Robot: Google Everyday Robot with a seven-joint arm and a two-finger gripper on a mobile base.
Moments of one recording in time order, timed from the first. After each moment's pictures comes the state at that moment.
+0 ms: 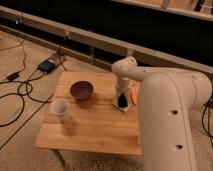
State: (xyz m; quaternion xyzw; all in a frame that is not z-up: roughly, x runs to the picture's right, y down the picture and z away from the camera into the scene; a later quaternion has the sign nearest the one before) arm 0.113 0.067 0.910 -0.22 0.26 0.69 0.64
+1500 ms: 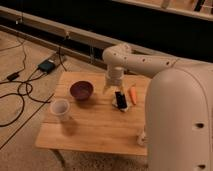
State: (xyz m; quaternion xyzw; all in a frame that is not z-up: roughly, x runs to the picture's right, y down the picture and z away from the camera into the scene) arm 0.021 0.021 0.793 -0.29 0.21 0.68 0.64
